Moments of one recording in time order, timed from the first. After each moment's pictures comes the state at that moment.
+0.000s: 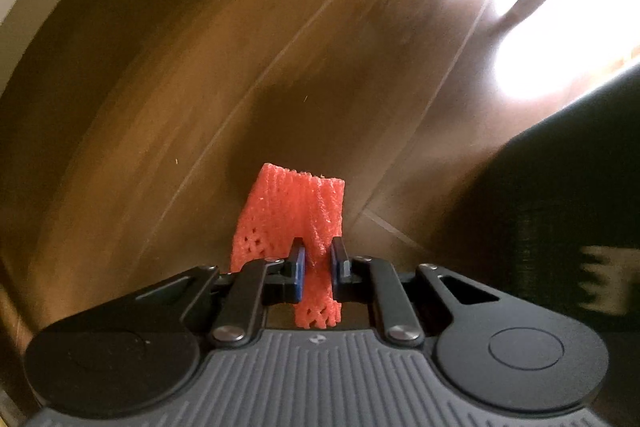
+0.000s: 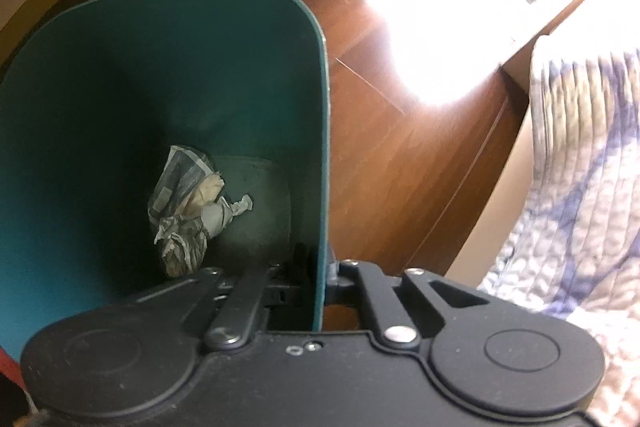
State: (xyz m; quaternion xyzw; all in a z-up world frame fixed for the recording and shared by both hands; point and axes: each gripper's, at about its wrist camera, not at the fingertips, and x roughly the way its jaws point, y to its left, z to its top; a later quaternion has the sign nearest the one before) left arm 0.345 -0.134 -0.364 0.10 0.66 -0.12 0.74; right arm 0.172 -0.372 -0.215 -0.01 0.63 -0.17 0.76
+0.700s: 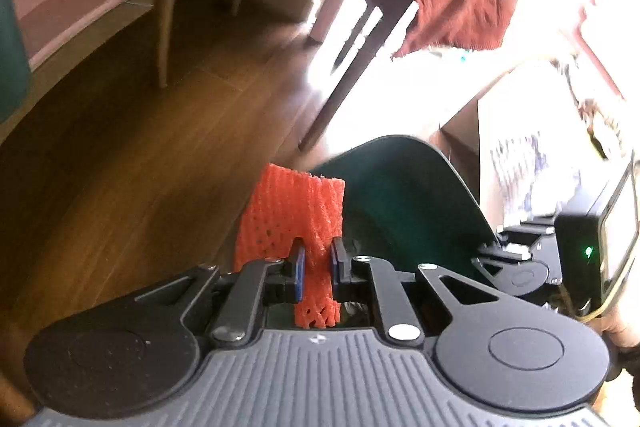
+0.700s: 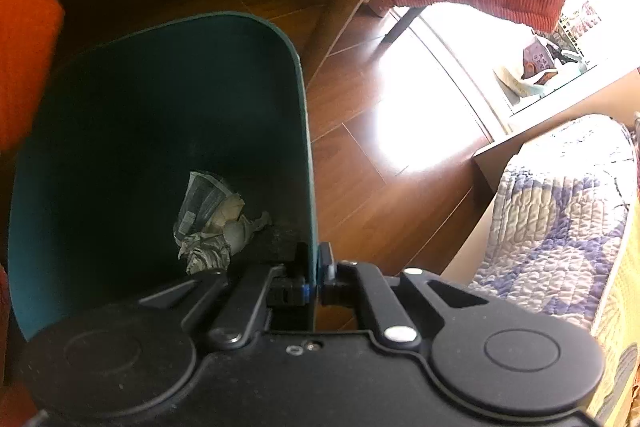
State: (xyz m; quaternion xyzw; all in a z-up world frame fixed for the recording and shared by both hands) left arm 0.265 -0.171 -0.111 0.00 0.54 -0.31 0.79; right arm 0.169 -0.294 -0.179 -0.15 0.60 -0.17 0.77
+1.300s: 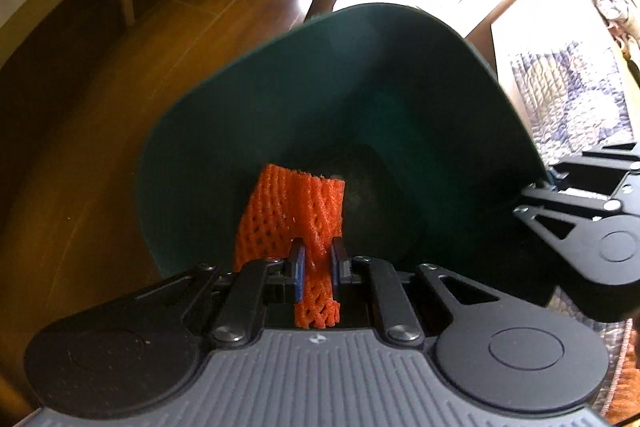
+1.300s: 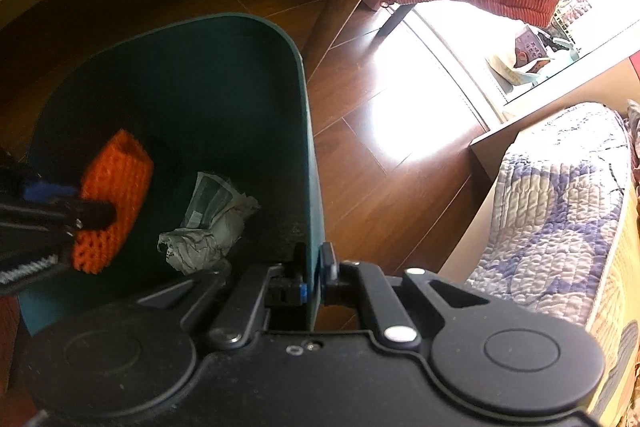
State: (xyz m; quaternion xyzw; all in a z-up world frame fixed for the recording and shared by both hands) left arm 0.255 -0.220 -0.200 0.05 0.60 -0.31 0.74; right arm 0.179 -0.298 -0.179 -0.14 0.60 -0.19 0.76
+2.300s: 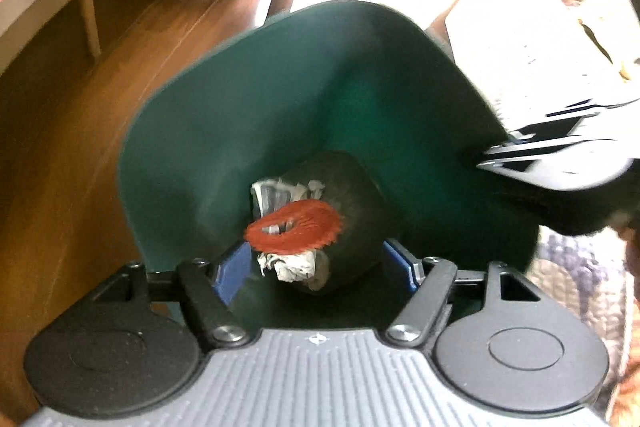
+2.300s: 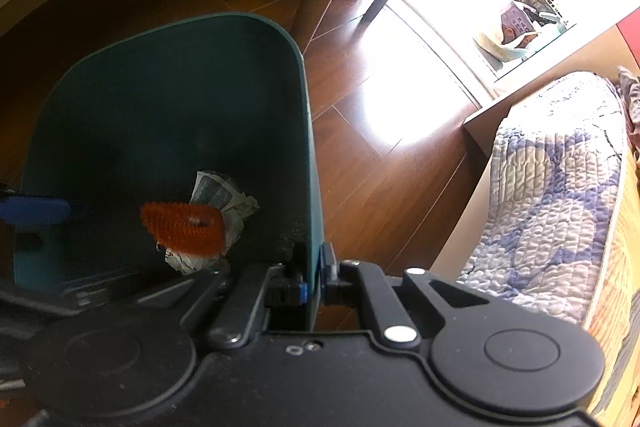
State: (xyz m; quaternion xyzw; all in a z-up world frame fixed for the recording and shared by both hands) left arm 0.250 -0.220 -0.202 0.06 0.54 -0.37 0.75; right arm 0.178 -0.304 -0.183 -0.11 0.60 -0.22 0.76
